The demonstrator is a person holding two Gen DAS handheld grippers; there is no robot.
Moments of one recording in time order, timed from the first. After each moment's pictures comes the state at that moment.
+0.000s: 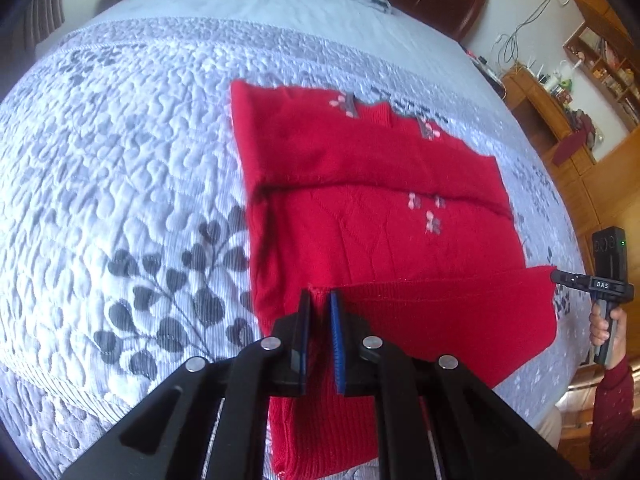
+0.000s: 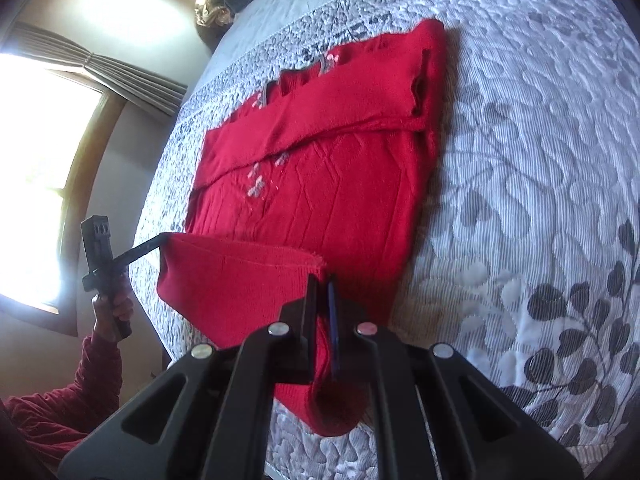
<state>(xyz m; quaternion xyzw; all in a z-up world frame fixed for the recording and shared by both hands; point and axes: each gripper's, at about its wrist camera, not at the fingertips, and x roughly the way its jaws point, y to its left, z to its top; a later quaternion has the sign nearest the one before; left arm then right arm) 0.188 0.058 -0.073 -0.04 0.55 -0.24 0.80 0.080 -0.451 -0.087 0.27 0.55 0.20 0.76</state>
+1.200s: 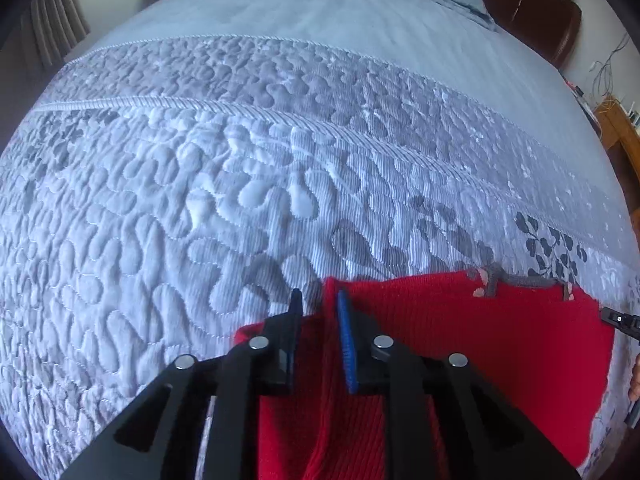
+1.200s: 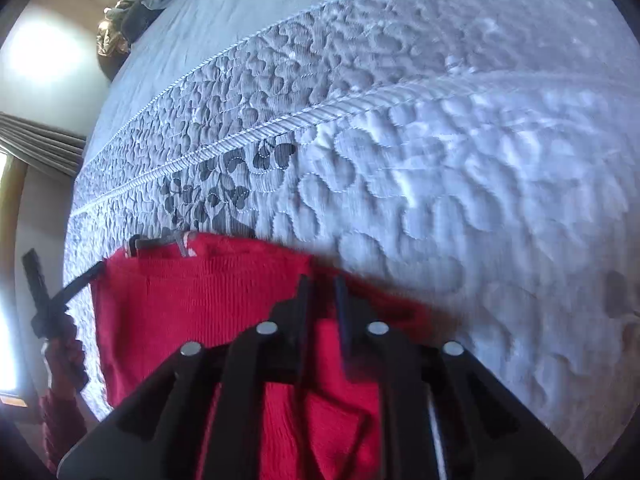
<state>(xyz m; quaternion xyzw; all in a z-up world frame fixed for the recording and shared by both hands) 0.434 -0.002 -0.123 -0.01 0.57 -0.09 0.82 0.343 -0.496 -0.141 0.23 0.60 0.05 0.77</state>
